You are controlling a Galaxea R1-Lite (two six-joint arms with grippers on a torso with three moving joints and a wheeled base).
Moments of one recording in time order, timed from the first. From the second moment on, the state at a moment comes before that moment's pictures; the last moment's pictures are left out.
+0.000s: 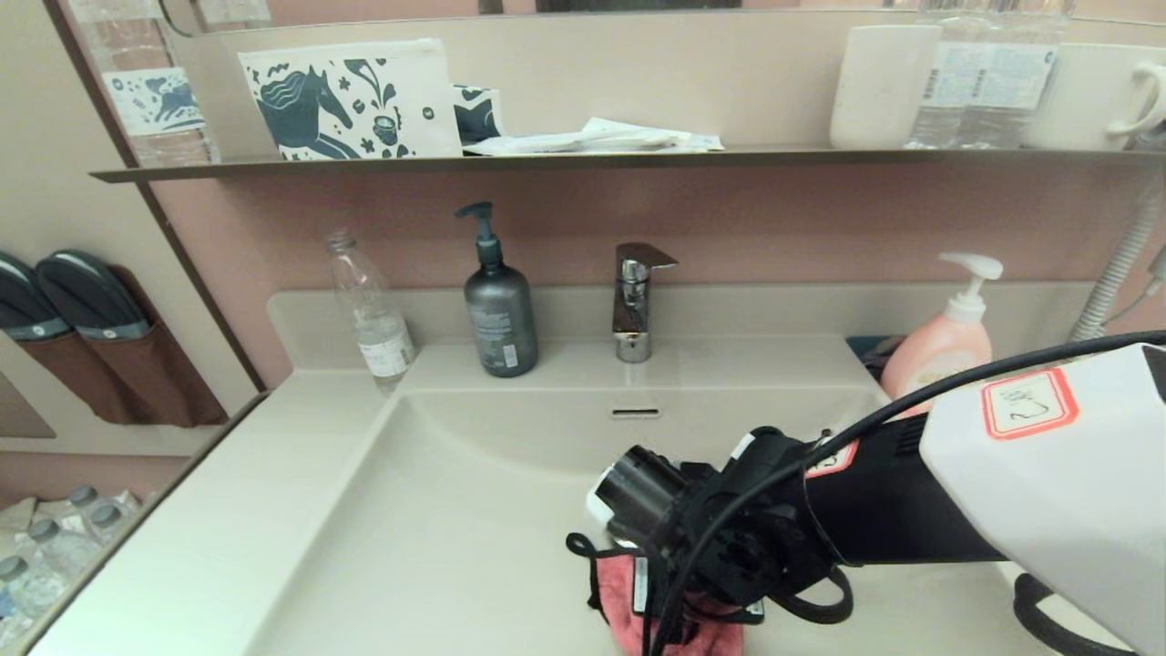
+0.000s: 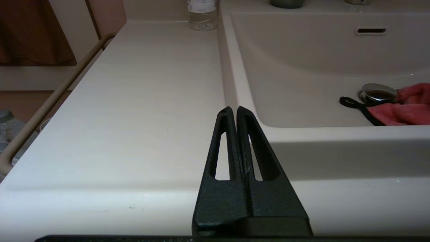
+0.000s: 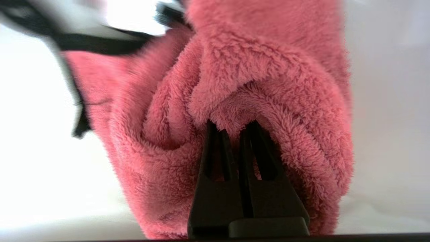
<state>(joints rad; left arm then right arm) 0.00 0.00 0.00 0.02 -0.02 0.00 0.89 2.22 -1.43 0.48 -0.23 0.93</state>
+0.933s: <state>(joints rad) 0.00 0.00 0.00 0.02 -0.02 0.00 0.94 2.52 -1.96 0.42 -0.16 0.89</state>
